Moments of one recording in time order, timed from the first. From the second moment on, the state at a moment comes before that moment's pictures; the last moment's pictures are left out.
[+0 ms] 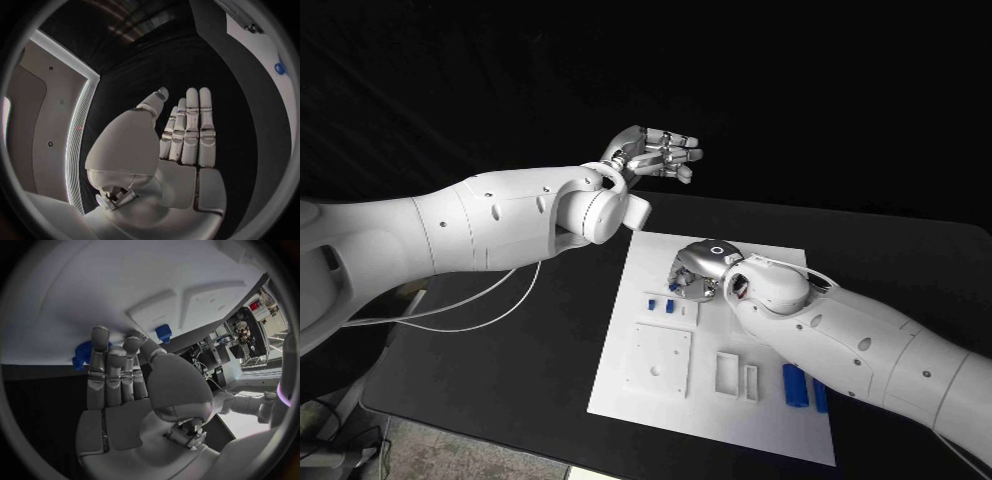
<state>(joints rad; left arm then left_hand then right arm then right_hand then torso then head) 1.46 -0.75 -0.14 1.34 -0.11 -0.37 0.37 1.37 -0.09 0.20 -0.03 0.20 0.97 0.15 0.06 0.06 1.18 0.11 0.06 0.06 1.20 0.04 0.40 0.31 0.07 1.16 0.02 0.08 0.81 1.16 -0.23 -0.03 1.03 -1.81 -0.21 -0.01 1.23 0.00 0.32 -0.28 0.16 1.18 0.07 0.07 0.06 1.36 -0.03 0.62 0.92 1.38 -0.08 0.93 1.09 0.08 1.40 -0.11 0.37 1.21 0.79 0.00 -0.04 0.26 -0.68</state>
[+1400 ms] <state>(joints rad) 1.46 -0.75 -0.14 1.34 -0.11 -0.35 0.35 1.38 -0.08 0.20 -0.03 0.20 0.97 0.15 0.06 0.06 1.18 0.11 0.06 0.06 1.20 0.04 0.40 0.31 0.07 1.16 0.02 0.08 0.82 1.15 -0.25 -0.03 1.08 -1.83 -0.30 -0.07 1.21 0.00 0.34 -0.27 0.24 1.25 0.05 0.06 0.07 1.37 -0.04 0.62 0.91 1.39 -0.09 0.95 1.11 0.08 1.41 -0.11 0.36 1.23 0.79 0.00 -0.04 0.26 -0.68</state>
